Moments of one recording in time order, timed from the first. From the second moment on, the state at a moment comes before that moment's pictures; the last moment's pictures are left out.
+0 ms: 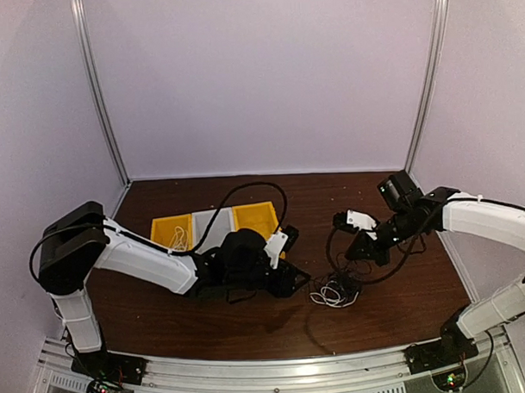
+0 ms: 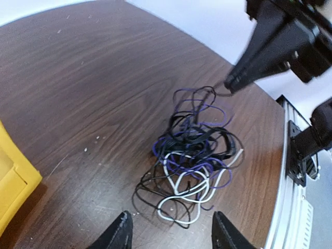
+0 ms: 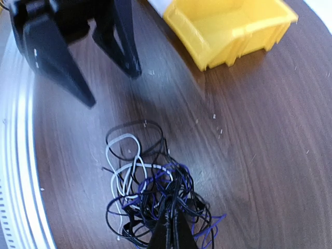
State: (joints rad) left arm -1.12 1.89 1.00 0.41 0.09 -0.42; right arm 0.49 1.32 0.88 -0.60 -0.48 -0.65
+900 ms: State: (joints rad) left arm -1.18 2.20 1.15 1.05 0.05 -0.26; right arm 0.63 1.29 1.81 -0.88 -0.85 -0.62
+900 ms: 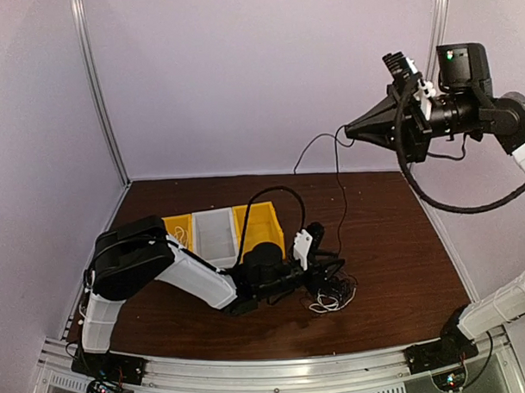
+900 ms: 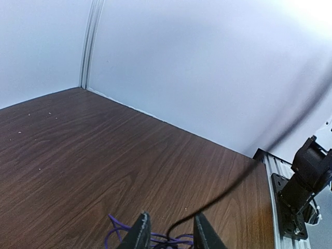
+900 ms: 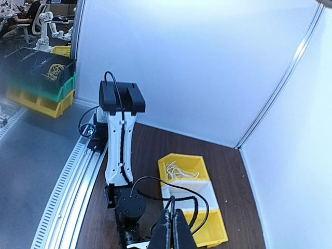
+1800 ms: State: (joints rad) left arm -1.18 1.88 0.82 0.93 -0.09 -0.30; right arm 0.52 1.24 1.60 -0.68 -0.61 -0.42
